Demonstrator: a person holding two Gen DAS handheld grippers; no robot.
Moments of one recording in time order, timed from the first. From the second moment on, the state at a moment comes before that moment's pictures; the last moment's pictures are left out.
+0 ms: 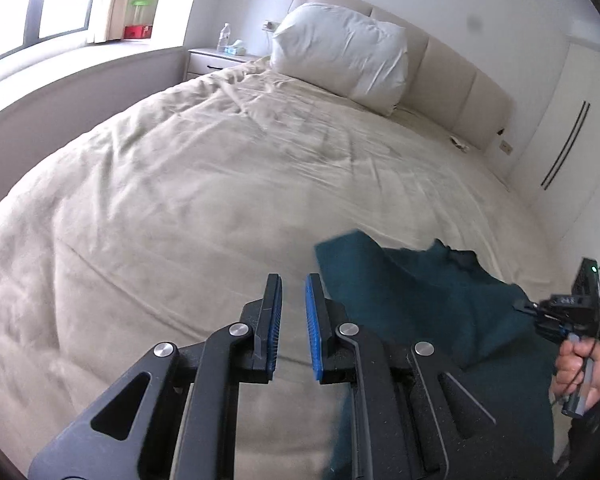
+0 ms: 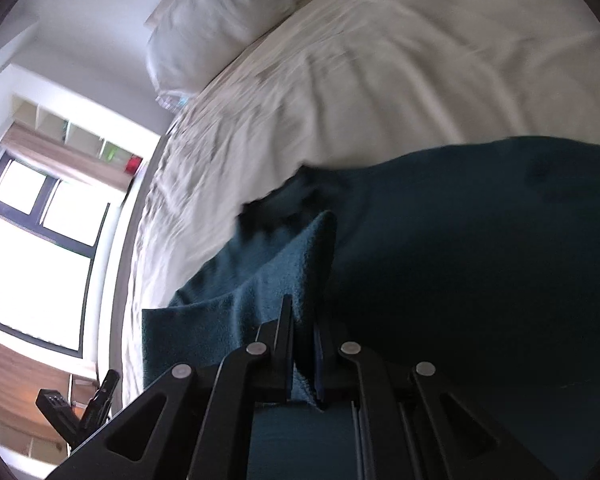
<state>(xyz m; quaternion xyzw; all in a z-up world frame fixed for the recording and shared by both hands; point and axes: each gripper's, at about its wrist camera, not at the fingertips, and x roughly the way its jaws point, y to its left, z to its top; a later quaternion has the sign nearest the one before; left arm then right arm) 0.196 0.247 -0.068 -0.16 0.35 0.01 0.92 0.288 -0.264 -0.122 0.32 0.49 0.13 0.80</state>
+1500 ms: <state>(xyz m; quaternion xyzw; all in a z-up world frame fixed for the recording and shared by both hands) 0.290 0.139 -0.152 0.01 0.47 -0.06 0.88 0.267 -0.324 -0.163 0.34 0.52 0.05 0.78</state>
